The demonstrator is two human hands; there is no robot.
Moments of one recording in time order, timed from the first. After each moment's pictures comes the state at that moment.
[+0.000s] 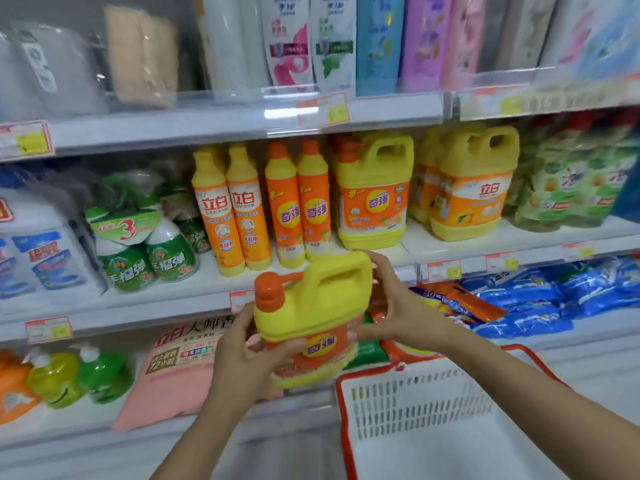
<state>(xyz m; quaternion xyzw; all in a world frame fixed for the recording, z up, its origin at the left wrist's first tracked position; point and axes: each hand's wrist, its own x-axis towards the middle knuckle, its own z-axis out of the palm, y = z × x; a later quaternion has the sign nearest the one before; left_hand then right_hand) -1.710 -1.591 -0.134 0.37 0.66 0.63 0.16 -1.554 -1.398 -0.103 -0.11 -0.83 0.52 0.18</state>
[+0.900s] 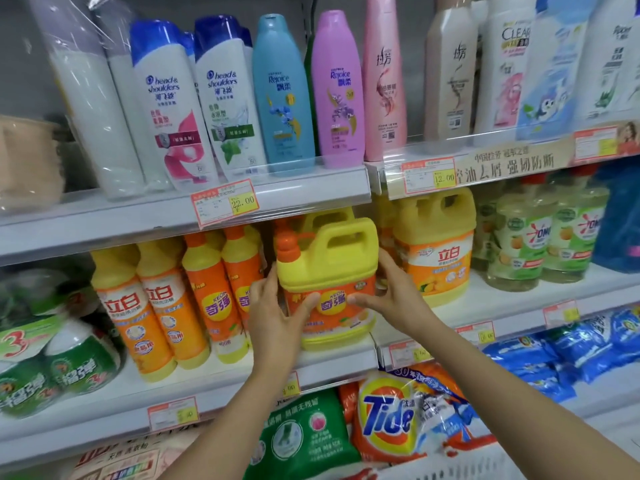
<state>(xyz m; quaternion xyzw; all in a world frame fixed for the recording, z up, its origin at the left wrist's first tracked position) -1.720 -1.356 -0.074 0.42 0.71 0.56 -0.09 -1.573 -1.206 -0.070 -0.18 -0.80 0.41 0.39</state>
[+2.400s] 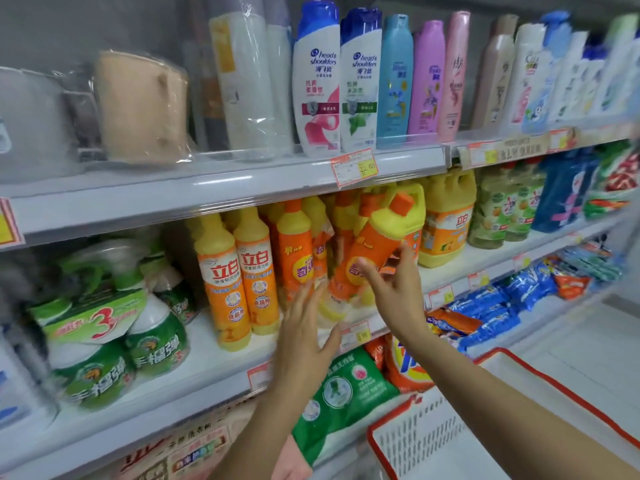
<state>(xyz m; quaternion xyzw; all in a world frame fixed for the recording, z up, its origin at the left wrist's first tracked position) -1.814 -1.496 -0.110 0.62 0.64 0.44 0.02 -1.681 -1.404 -0.063 -0.35 -0.66 0.32 0.58</state>
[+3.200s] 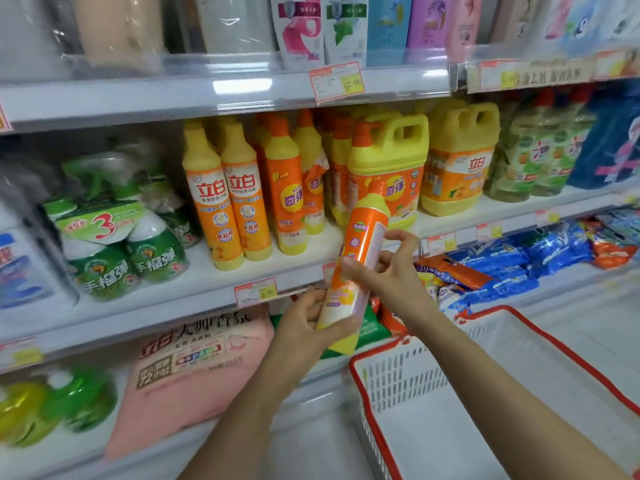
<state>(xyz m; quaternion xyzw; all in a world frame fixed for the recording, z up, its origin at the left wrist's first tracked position) -1.729 -1.566 -0.130 0.40 0.62 0.55 0.39 -1.614 -1.447 -0.106 -0.31 -0.66 0.55 0.41</state>
